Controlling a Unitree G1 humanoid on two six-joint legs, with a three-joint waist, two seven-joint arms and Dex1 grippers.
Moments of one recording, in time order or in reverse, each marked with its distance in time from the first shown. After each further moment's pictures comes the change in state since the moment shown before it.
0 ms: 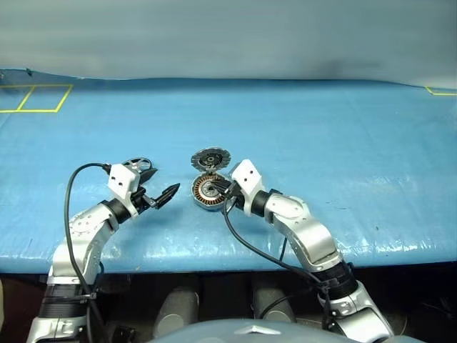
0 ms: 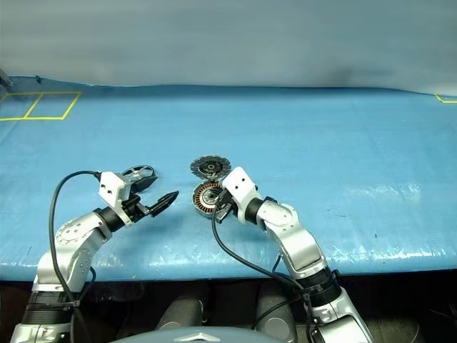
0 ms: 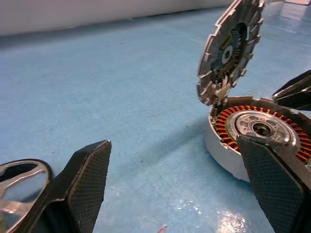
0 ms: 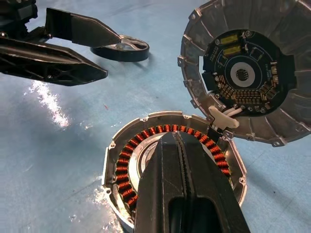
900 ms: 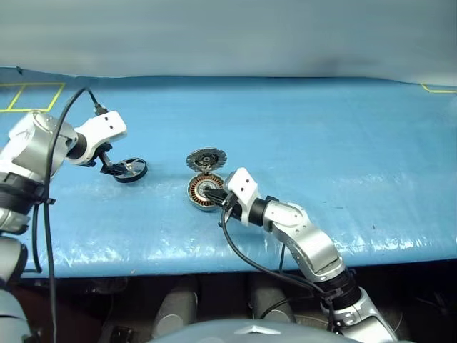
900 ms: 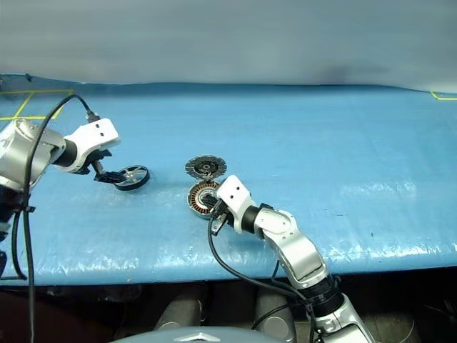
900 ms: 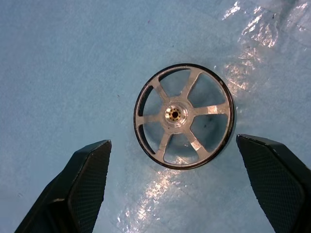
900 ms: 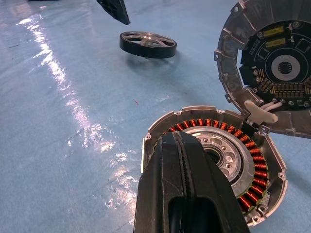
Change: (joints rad) left arm -0.797 0.510 -0.604 0.443 0.435 0.336 -0.455; right arm 0.018 0.001 0.053 -0.032 0.020 0.011 0.024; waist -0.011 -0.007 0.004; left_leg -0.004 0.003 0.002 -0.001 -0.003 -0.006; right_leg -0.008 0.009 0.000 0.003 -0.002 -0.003
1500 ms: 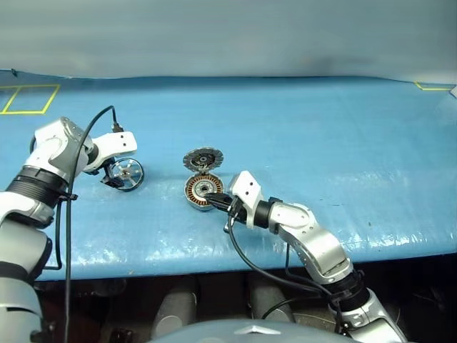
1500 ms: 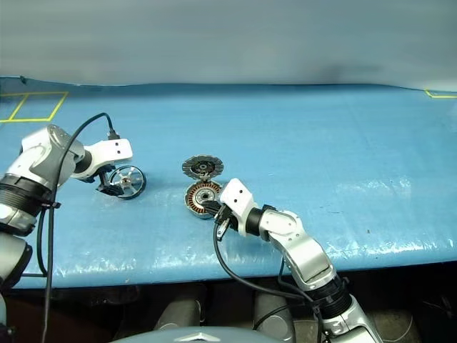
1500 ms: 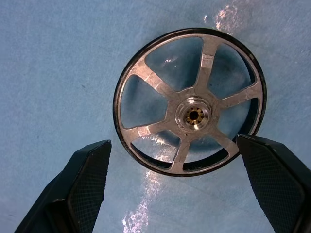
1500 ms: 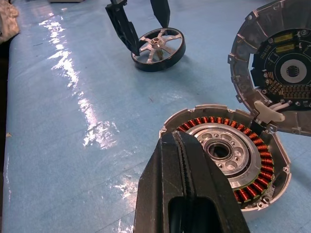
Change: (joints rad) left arm -0.043 -0.125 -0.104 0.227 0.258 -0.193 -0.134; right arm 0.012 -0.053 -0.002 -0.030 0.039 -0.033 0.066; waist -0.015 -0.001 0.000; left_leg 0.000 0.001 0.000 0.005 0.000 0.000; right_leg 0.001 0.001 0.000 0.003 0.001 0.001
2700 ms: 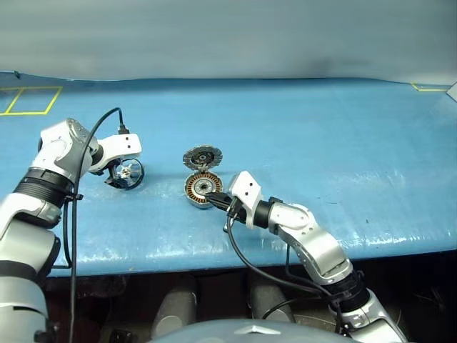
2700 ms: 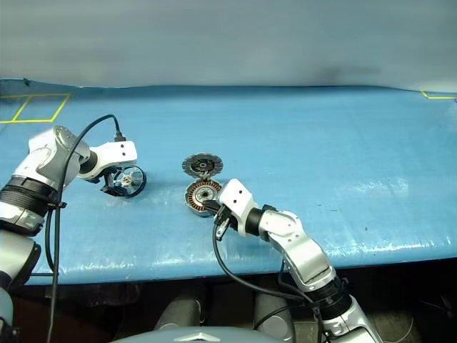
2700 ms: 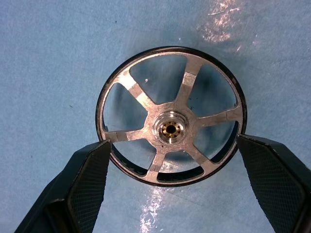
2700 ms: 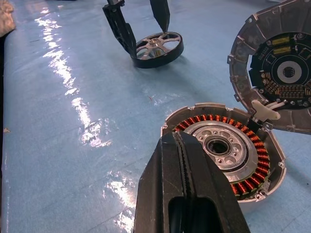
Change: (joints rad) left arm 0.012 -0.039 0.055 0.040 0.057 -0.070 -0.020; right arm 0.006 -0.001 0.008 0.000 -0.020 -0.014 -0.021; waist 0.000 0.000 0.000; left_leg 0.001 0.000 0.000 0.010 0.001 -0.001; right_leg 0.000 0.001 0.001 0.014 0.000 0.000
